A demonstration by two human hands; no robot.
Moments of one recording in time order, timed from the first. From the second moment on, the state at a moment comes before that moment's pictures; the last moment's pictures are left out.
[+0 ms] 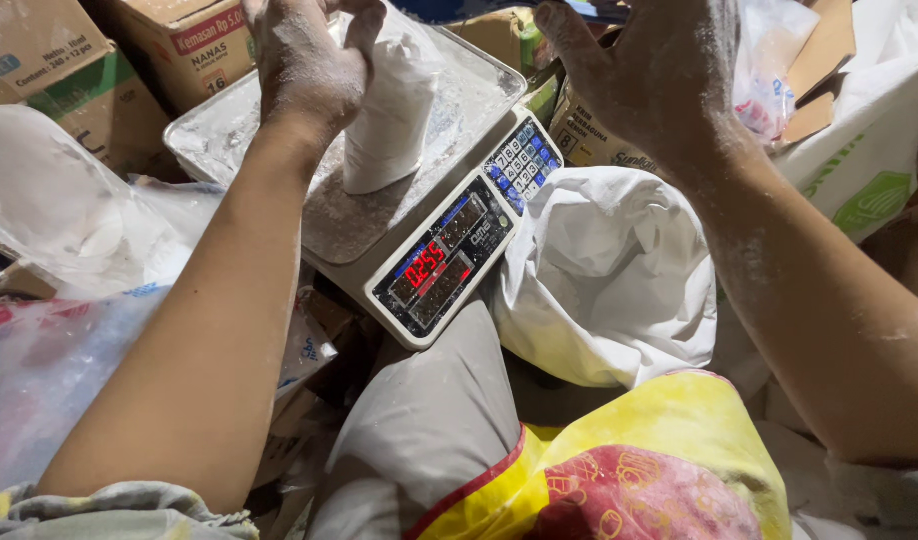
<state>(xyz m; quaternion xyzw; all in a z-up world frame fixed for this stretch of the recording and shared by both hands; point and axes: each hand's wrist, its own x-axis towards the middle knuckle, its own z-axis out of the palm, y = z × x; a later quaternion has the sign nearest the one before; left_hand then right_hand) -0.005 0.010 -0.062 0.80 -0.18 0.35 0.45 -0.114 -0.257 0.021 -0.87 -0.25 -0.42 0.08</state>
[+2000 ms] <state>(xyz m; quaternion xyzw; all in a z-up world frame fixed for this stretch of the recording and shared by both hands) -0.183 -0.036 -0.134 0.74 -0.08 0.08 0.67 -0.258 -0.418 -0.088 -0.89 0.27 -0.17 0.32</state>
